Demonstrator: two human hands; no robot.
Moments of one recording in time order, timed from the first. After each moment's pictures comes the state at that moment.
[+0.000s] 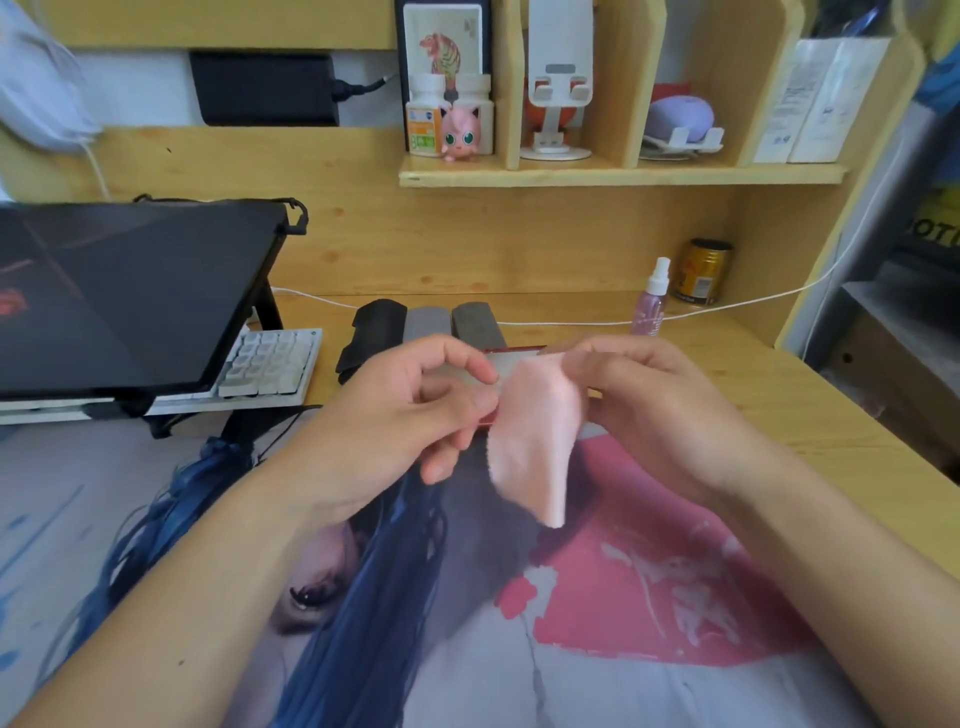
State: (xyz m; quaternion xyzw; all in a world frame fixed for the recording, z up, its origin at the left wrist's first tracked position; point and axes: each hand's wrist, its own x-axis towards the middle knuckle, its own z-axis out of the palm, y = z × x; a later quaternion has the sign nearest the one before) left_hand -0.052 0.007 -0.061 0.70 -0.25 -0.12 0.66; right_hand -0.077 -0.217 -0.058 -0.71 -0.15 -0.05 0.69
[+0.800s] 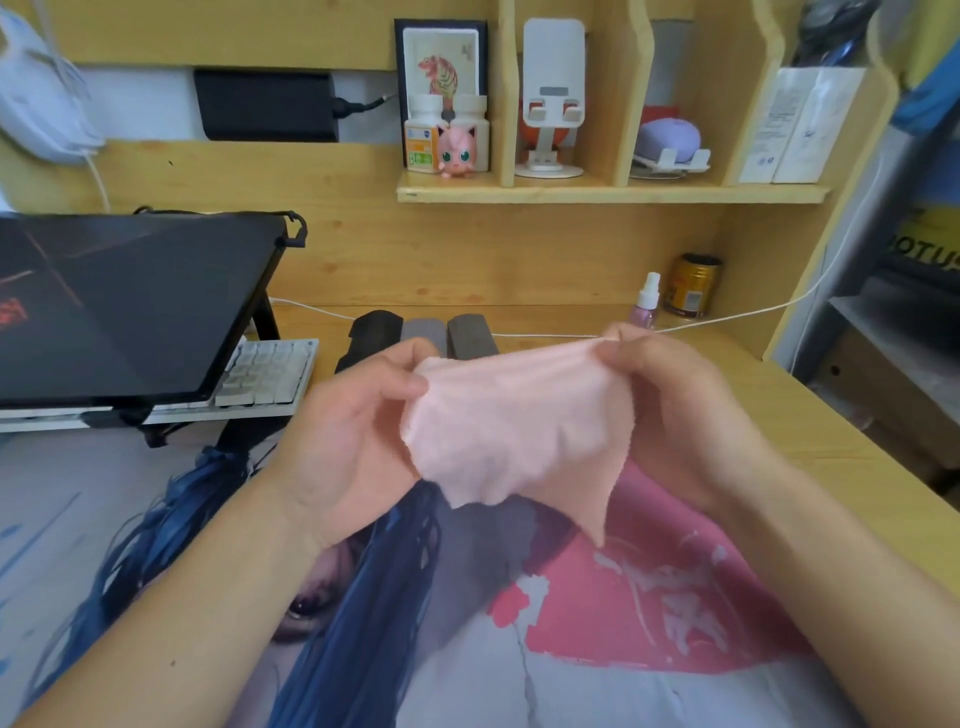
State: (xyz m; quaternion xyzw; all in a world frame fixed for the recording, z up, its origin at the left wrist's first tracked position) left_hand -0.053 0.009 -0.059 0.46 -0.23 -0.21 0.83; right_hand -0.083 -0.222 -0.049 -0.63 -0.07 -0.04 0.77
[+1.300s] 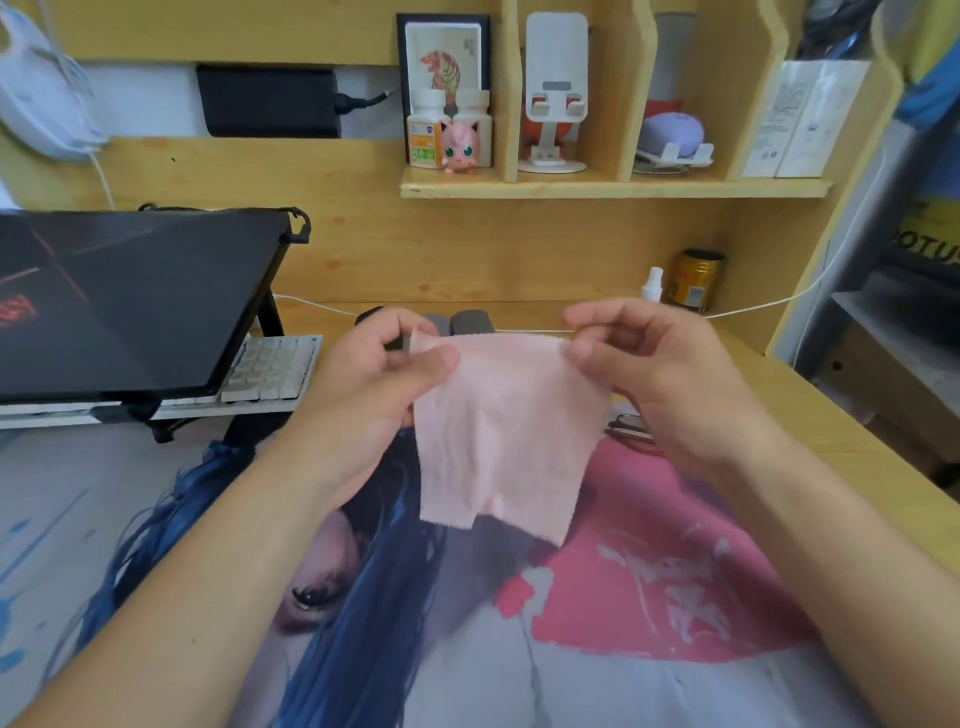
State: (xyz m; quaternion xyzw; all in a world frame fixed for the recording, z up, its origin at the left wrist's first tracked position) left_hand -0.042 0.008 -0.055 0.67 -0.17 -0.02 0.72; right_hand -0.075 -0.225 -0.044 -0.72 -0.10 -0.15 0.67
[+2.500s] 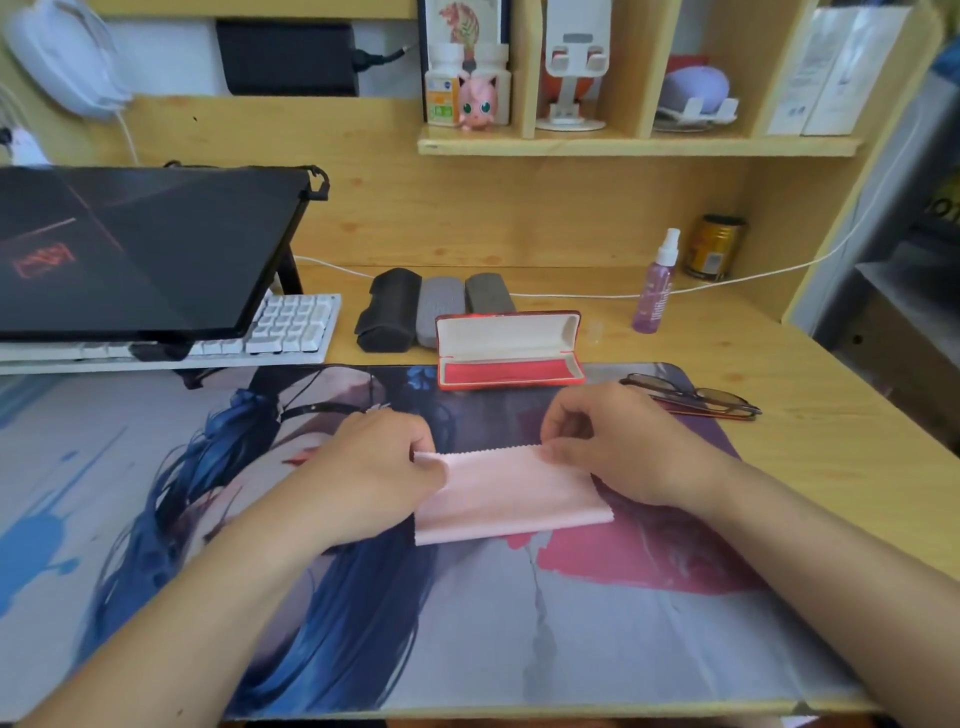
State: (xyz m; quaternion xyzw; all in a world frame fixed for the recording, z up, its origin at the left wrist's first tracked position) left_hand -0.092 0.027 -0.094 0.96 -0.09 -0.07 0.26; right_hand -0.090 -0.215 -0.103 -0.95 -0.10 -0.01 0.31
